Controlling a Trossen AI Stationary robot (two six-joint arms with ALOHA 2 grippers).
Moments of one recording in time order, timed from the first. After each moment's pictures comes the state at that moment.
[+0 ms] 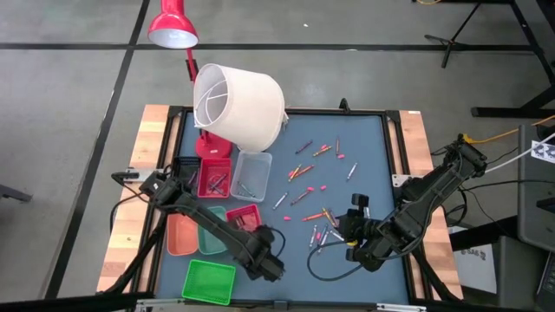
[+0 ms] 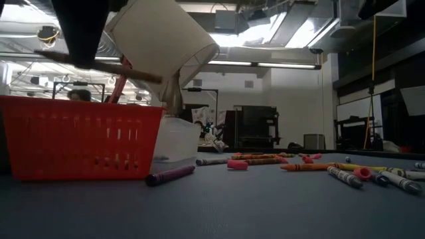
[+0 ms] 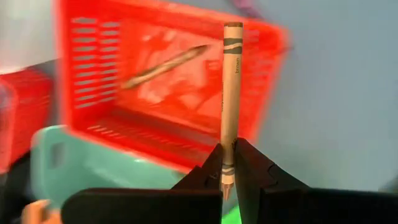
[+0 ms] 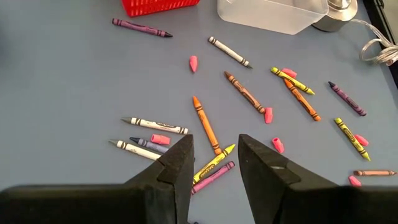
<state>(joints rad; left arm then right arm) -0.54 2.24 2.06 -1.54 -0.12 -1.11 0.76 1.47 1.28 -1.04 0.59 0.70</state>
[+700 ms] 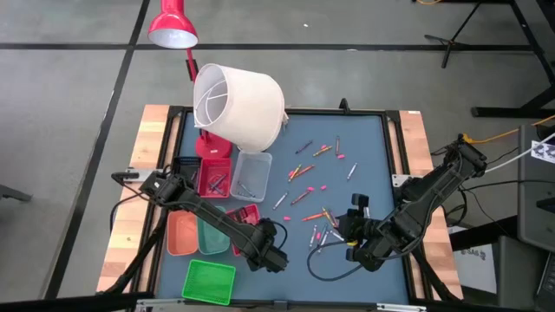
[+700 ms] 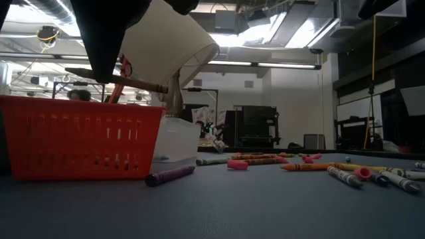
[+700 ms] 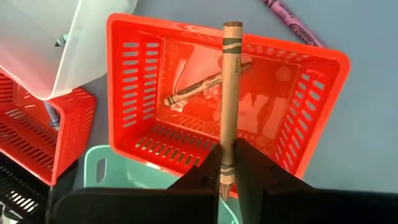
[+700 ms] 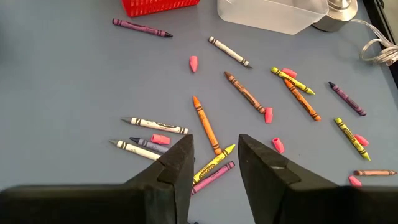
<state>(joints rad) -0.49 2.24 2.03 -1.57 -0.17 -1.04 0.76 1.47 1.28 -1.04 0.59 0.70</state>
